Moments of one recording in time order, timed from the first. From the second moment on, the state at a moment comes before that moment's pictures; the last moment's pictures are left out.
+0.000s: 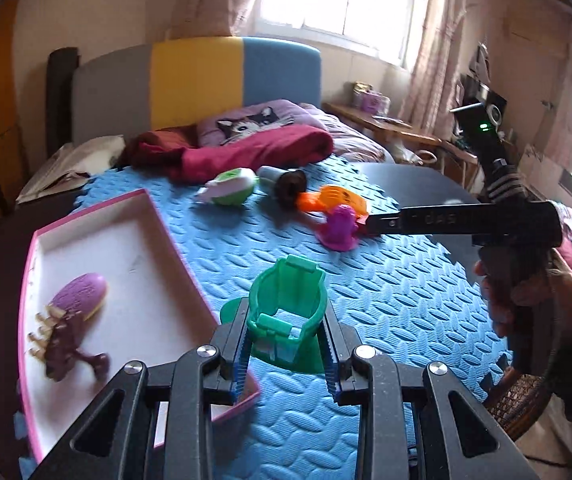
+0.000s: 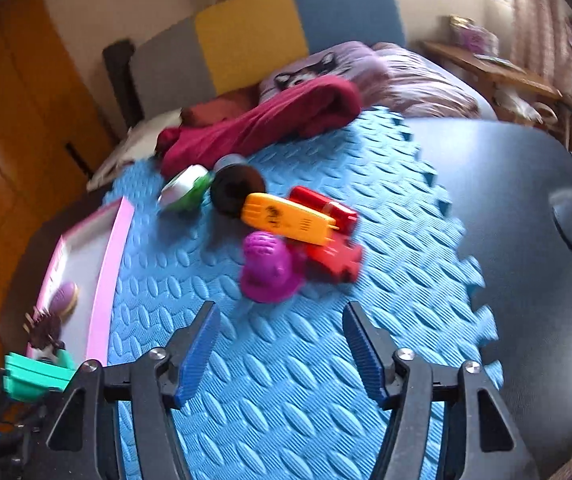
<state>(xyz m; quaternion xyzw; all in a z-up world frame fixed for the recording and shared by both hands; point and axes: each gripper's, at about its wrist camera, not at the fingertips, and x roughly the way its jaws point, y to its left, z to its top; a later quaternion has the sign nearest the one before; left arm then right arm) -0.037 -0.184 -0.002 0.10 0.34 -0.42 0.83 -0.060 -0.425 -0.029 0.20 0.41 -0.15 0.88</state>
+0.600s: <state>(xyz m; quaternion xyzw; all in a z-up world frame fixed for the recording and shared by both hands) -0.013 -0.127 0.000 0.03 0.36 -0.38 0.85 0.013 -0.397 -0.064 0.13 0.43 -0.10 0.89</state>
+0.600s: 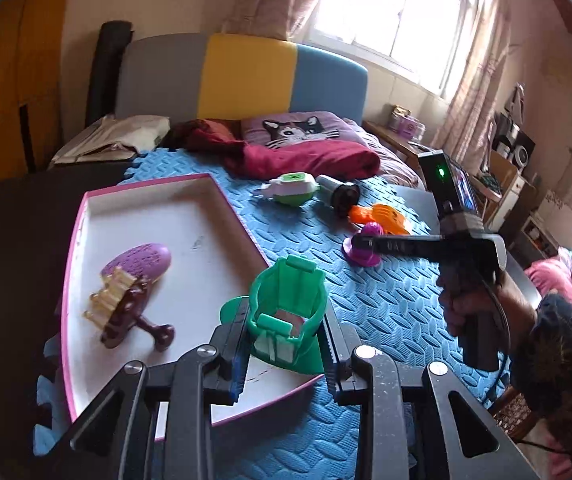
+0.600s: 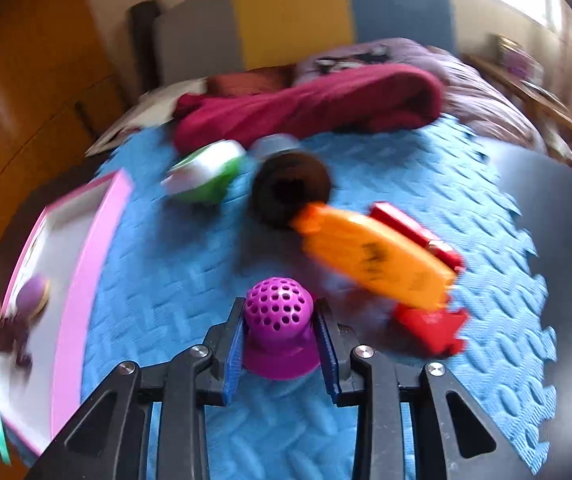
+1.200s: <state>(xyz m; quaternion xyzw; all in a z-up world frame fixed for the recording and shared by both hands) 0.038 -0.074 0.016 -0.01 0.36 -0.30 0.88 0.014 -0.385 -0.071 0.12 0.42 -0.10 0.89</state>
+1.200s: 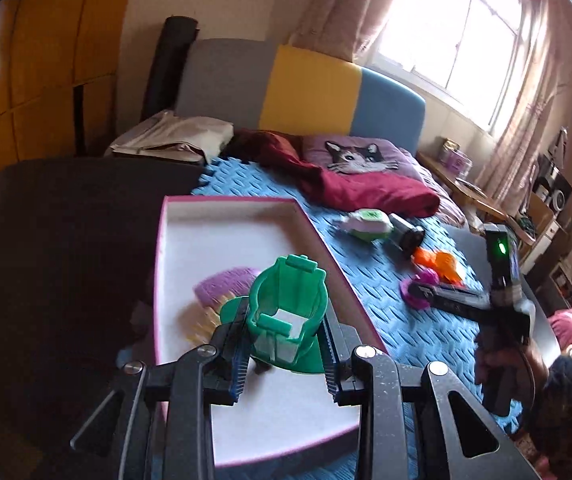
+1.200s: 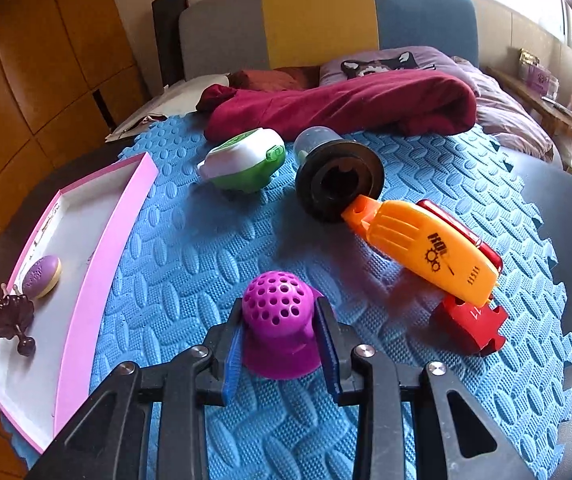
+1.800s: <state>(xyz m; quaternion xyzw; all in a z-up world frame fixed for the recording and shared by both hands) 0.179 -0.121 -0.010 0.07 0.39 -0.24 0.89 0.016 -0.373 -0.075 0.07 0.41 -0.13 0.90</state>
